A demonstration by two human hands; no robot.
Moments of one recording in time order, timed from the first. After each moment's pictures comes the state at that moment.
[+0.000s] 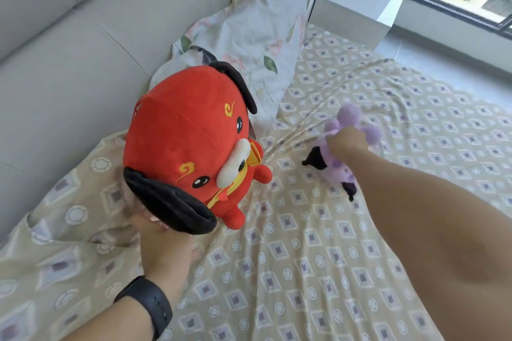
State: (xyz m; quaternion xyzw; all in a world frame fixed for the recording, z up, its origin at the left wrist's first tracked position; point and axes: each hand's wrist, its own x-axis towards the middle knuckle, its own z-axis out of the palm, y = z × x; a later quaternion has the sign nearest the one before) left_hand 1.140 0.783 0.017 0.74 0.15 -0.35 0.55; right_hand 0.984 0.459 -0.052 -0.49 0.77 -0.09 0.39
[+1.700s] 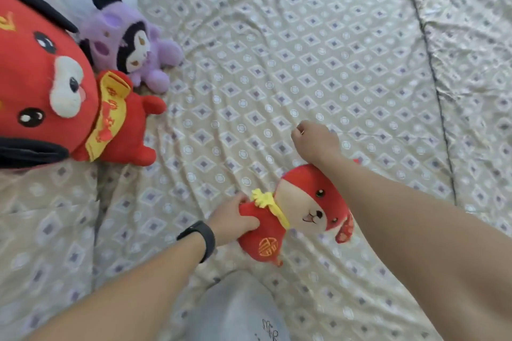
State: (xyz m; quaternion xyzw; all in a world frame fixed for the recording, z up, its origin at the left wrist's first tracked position) left_hand 0.929 0.829 -0.102 0.63 -0.42 -0.65 0.03; right_hand 0.722 0.679 -0.081 -0.61 0.74 0.06 0.26
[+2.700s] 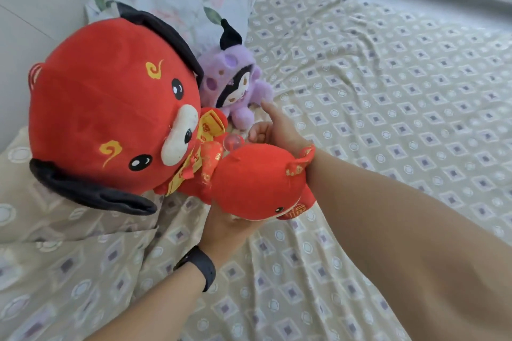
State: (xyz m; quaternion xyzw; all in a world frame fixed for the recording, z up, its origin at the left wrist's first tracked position) left_hand 1.068 0.780 -0.095 0.58 -0.18 -0.62 0.50; right_hand 0.981 0.568 -0.077 -0.32 0.49 -0.12 0.80
